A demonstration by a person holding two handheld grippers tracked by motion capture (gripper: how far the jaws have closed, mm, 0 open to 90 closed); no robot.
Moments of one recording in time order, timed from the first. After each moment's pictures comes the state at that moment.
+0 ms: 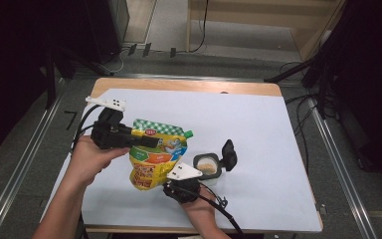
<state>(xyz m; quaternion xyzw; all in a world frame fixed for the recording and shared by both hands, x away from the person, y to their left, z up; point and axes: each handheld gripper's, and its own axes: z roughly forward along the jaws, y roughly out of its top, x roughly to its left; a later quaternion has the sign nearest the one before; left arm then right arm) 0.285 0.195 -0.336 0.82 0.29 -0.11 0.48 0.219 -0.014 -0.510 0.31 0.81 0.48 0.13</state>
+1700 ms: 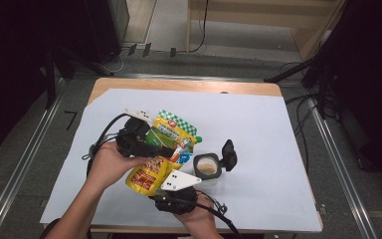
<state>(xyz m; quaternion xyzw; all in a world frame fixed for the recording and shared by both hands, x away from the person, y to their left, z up) 0.285 0.148 -0.364 0.85 0.33 -0.09 0.39 0.188 -0.009 -0.476 0.24 0.82 0.51 0.08</state>
